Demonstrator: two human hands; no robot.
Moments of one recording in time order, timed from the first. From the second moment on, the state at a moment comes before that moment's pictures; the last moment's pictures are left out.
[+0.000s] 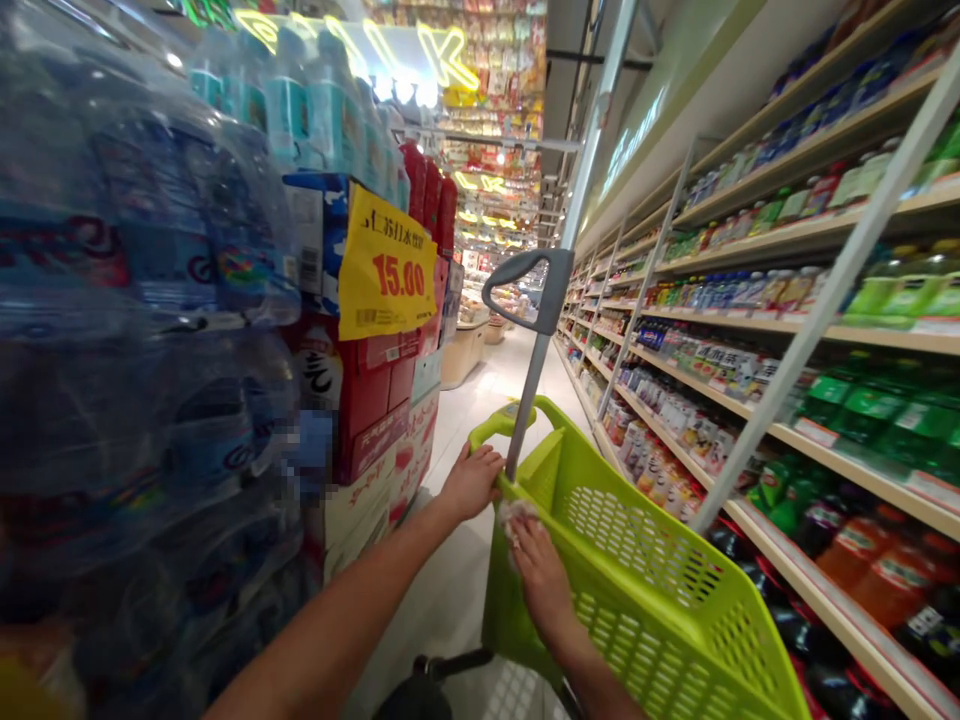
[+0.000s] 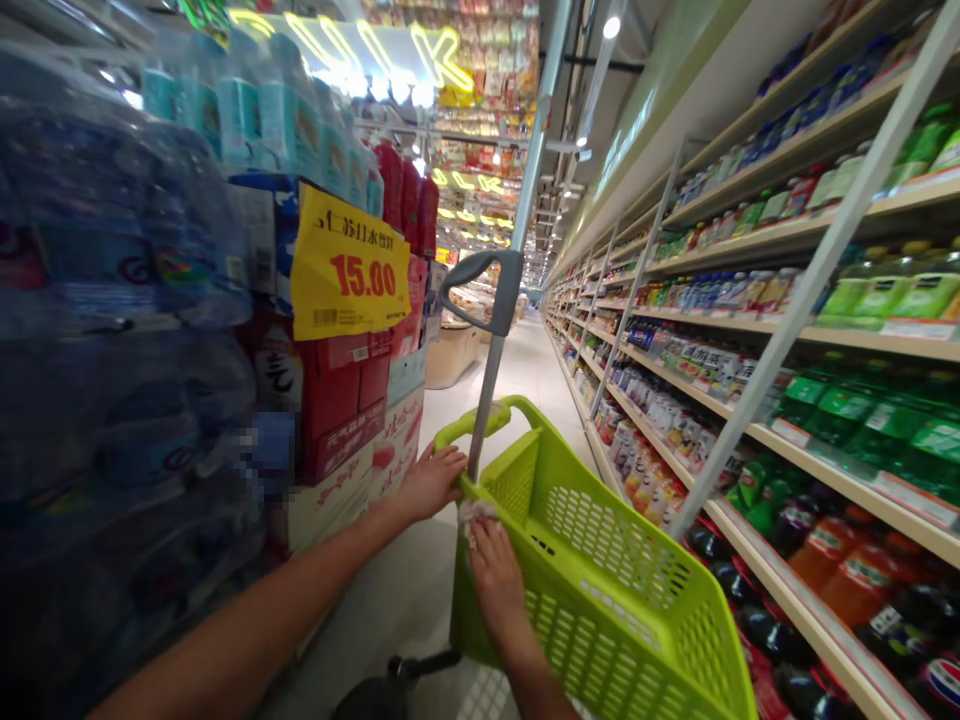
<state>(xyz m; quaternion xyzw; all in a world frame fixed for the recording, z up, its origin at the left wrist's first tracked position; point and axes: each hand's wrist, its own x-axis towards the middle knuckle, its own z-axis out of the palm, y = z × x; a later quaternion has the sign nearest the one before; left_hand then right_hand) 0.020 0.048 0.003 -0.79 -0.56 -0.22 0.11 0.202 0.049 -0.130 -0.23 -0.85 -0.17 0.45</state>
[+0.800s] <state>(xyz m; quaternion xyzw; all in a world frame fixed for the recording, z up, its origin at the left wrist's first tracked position) 0.068 0.027 -0.042 -0.73 -0.58 -0.30 0.20 0.268 0.016 -0.140 -0.37 -0.78 -0.11 0.49</state>
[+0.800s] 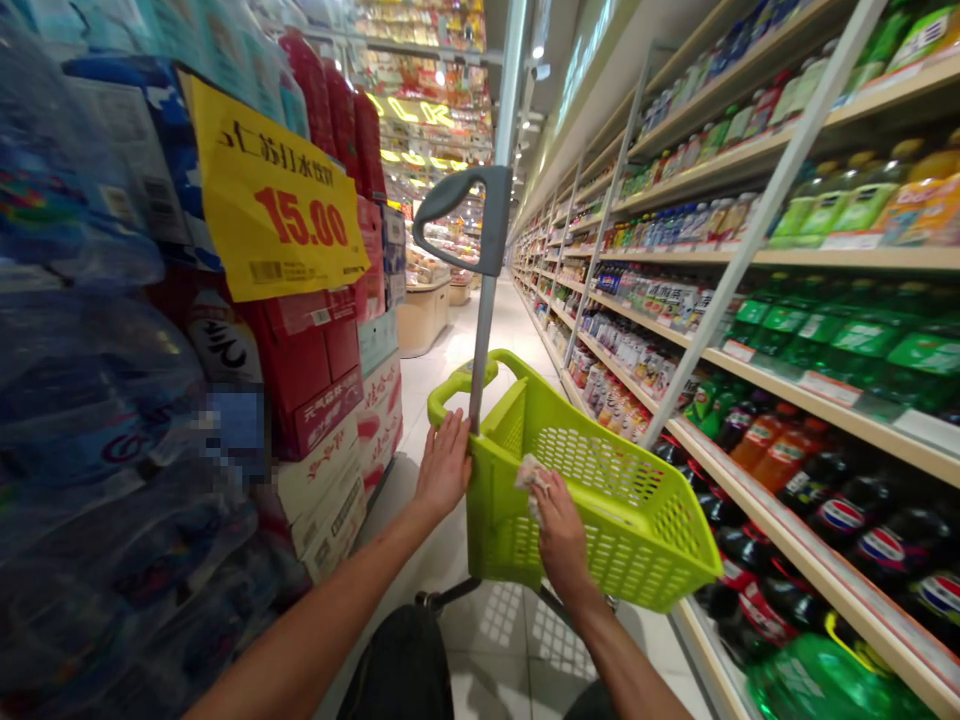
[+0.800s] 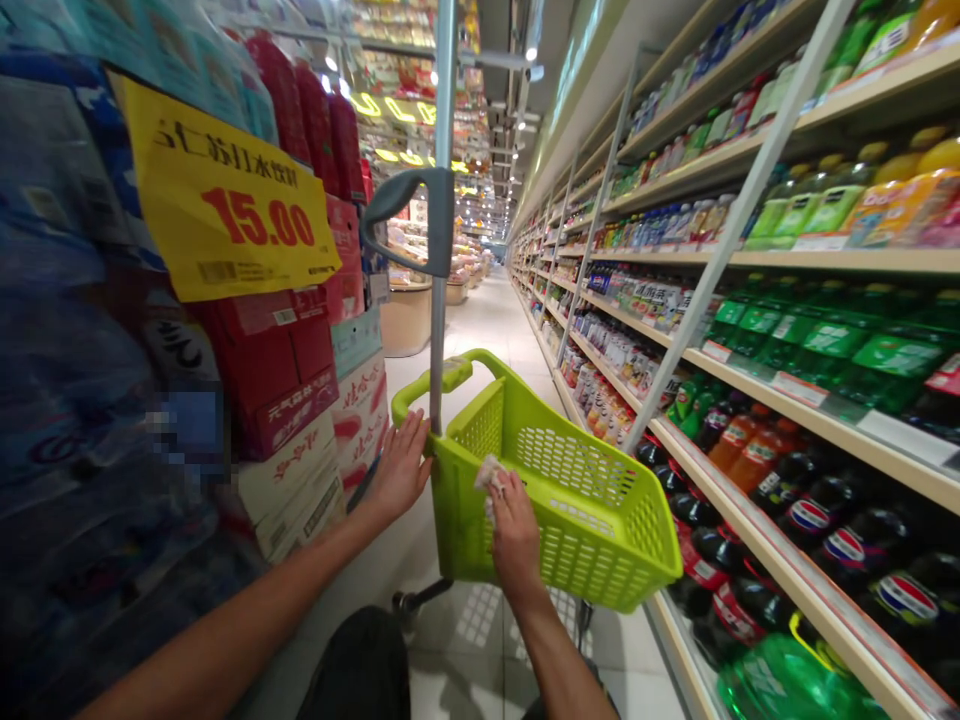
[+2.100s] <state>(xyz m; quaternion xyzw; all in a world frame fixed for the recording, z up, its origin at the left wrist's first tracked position) 0.218 -0.049 -0.138 -0.32 -0.39 -0.32 -0.80 0.318 -0.083 -0.195 -0.54 -0.60 0.26 0.52</state>
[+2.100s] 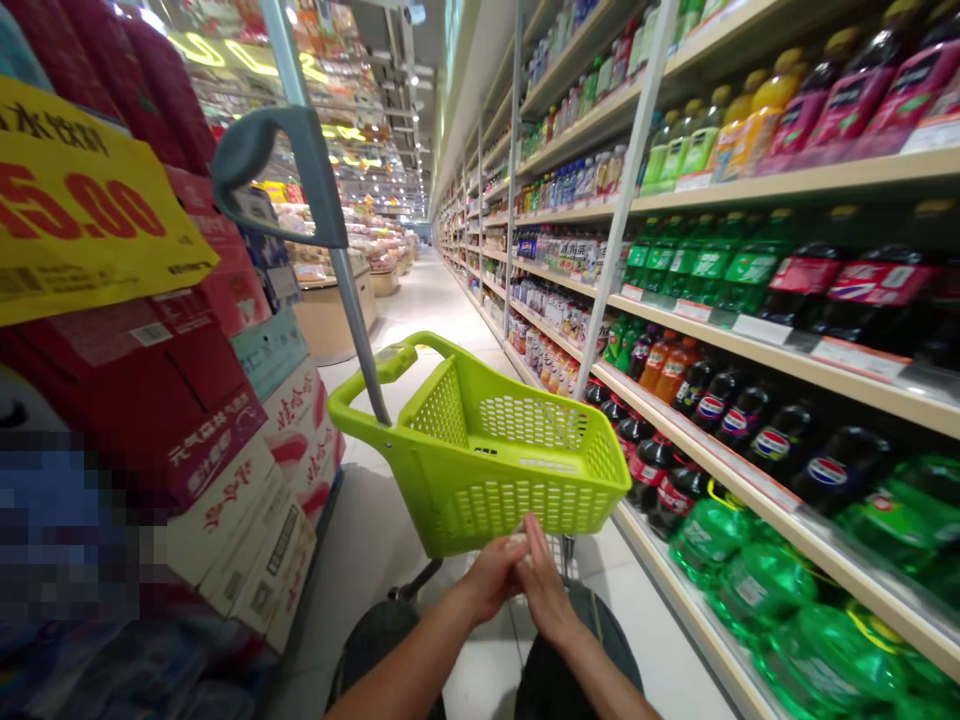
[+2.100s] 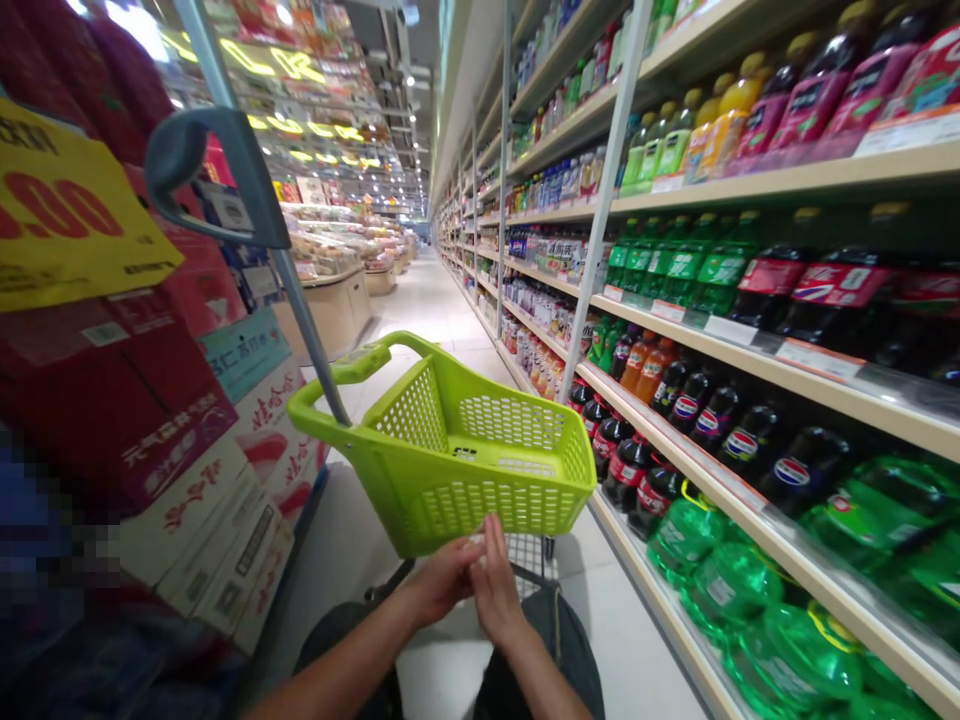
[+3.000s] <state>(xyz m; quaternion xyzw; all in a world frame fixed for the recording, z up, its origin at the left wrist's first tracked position) 0.233 -0.015 -0.079 -0.82 -0.44 -0.33 -0.17 0.437 -0.065 -0.155 -0.61 -0.54 -0.13 0.57</state>
